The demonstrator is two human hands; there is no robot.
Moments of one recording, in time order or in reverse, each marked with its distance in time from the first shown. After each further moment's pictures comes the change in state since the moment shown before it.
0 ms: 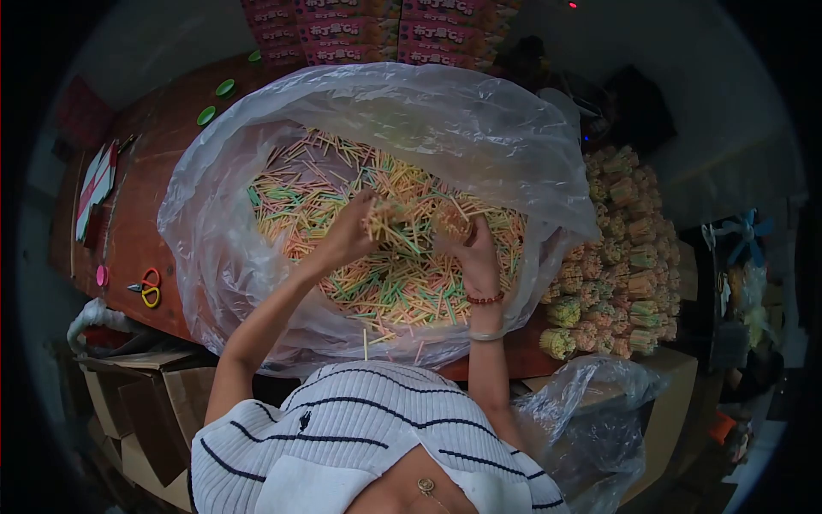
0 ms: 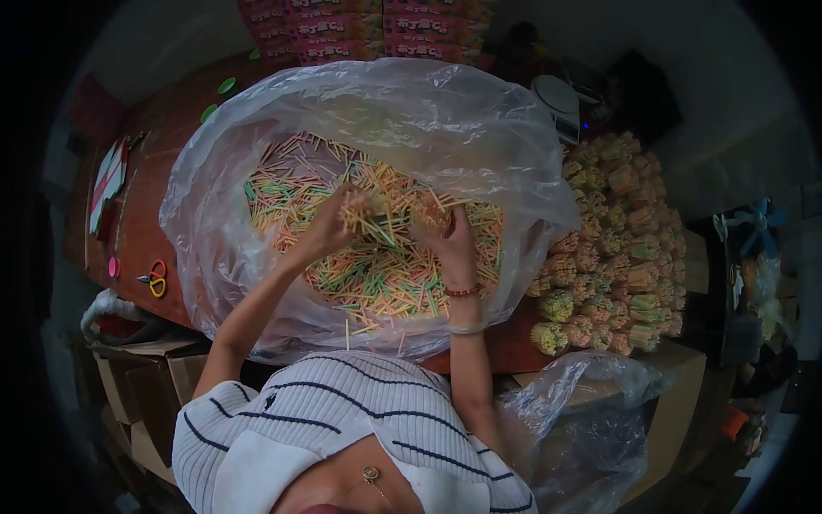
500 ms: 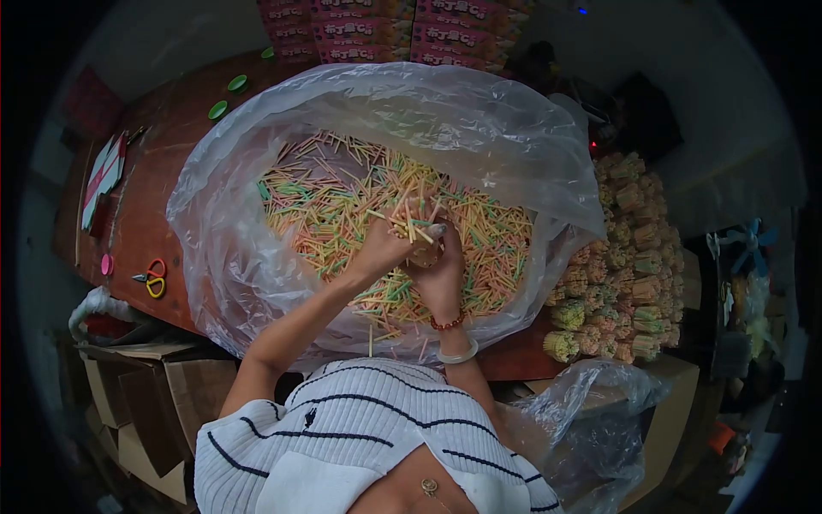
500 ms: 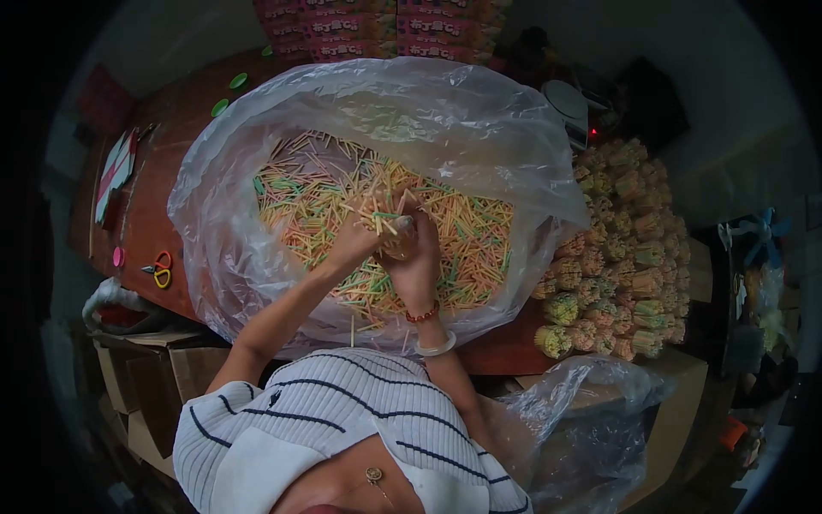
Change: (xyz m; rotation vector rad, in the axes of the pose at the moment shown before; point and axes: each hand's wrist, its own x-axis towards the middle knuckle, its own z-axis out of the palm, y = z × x) left_hand -0.002 0.060 0.027 -0.641 0.118 -0.220; right_hand -0.031 0.017 0.070 -0.498 0.098 -0.387
